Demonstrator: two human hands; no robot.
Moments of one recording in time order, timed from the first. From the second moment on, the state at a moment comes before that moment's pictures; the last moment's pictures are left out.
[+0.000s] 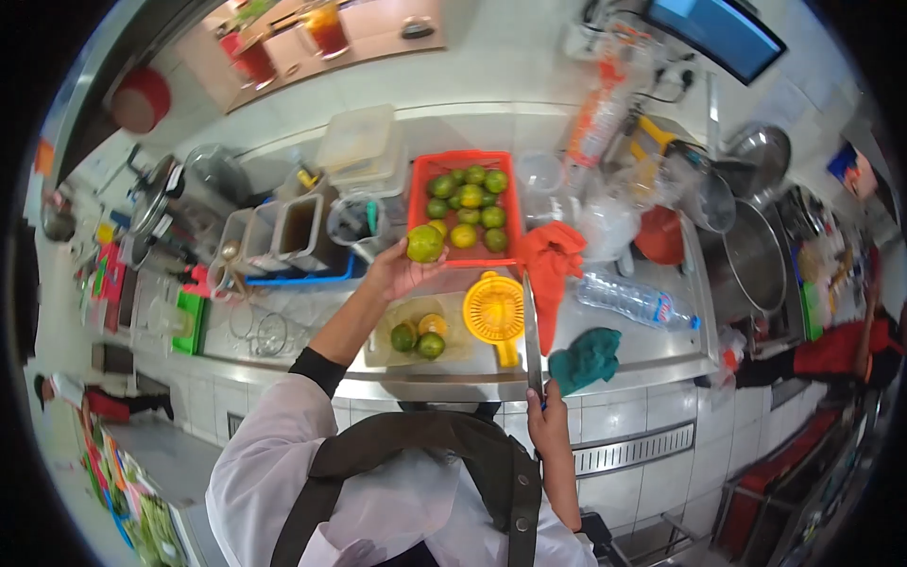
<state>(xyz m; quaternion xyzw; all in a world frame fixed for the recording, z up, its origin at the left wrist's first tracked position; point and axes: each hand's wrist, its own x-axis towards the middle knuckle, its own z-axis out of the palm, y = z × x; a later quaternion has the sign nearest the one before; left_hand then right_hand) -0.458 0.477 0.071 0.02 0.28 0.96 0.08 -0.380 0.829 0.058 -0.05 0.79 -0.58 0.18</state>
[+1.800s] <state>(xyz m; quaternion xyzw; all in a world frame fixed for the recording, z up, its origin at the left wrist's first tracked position) -0.250 0.494 -0.085 -0.27 0.63 0.66 -0.30 -0.296 0.645 0.024 -0.25 0.87 -0.22 0.37</state>
